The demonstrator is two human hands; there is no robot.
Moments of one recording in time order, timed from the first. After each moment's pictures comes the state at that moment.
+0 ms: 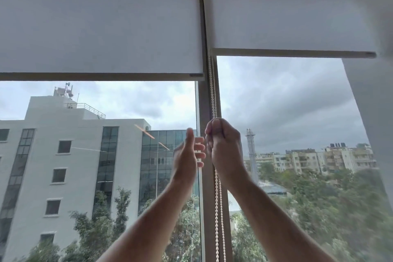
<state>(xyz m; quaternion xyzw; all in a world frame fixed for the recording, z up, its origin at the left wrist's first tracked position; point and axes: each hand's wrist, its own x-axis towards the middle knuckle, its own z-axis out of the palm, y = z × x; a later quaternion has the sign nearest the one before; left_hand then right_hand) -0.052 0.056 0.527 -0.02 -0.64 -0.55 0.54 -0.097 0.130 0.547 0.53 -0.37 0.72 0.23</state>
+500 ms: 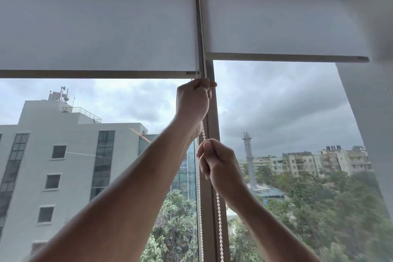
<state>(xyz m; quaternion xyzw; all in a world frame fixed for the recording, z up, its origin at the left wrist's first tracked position) -0.019 0.112 0.642 -0.13 -0.63 -0.50 0.57 -0.105 0.137 0.518 0.58 -0.44 0.66 0.20</state>
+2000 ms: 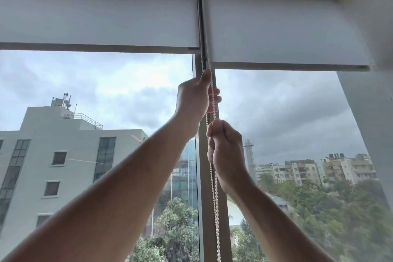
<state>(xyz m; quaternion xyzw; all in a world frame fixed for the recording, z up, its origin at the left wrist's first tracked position) -0.006 0.109 0.662 -0.14 -0.66 -0.47 0.57 -0.083 0.141 0.566 0.52 -0.37 0.73 0.24</state>
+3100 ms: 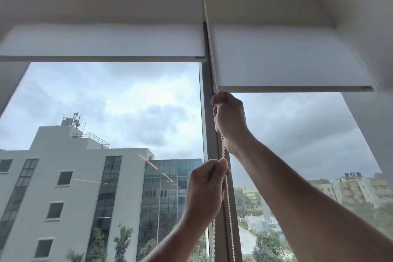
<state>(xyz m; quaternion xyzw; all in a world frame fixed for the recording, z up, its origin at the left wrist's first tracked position) -0.023 0.081 0.544 -0.21 -0.68 -0.38 0.59 -0.039 0.162 0.678 0.47 -0.40 0.74 0.25</state>
